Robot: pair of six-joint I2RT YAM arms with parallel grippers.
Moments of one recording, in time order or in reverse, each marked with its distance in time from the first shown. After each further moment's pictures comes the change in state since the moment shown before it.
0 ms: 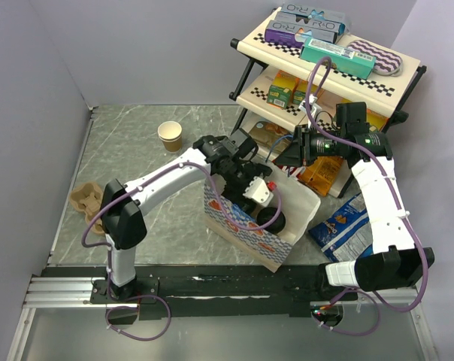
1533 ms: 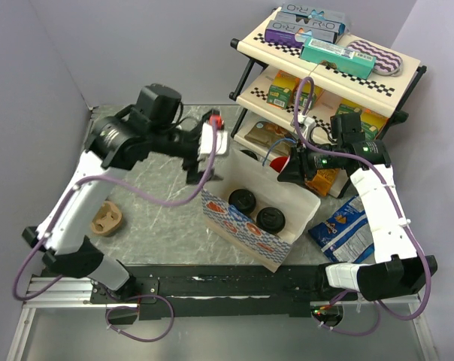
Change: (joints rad) left arm 0.146 -0.375 0.279 -0.117 0.143 -0.548; right arm 0.038 -0.058 -0.071 -0.129 0.109 -0.302
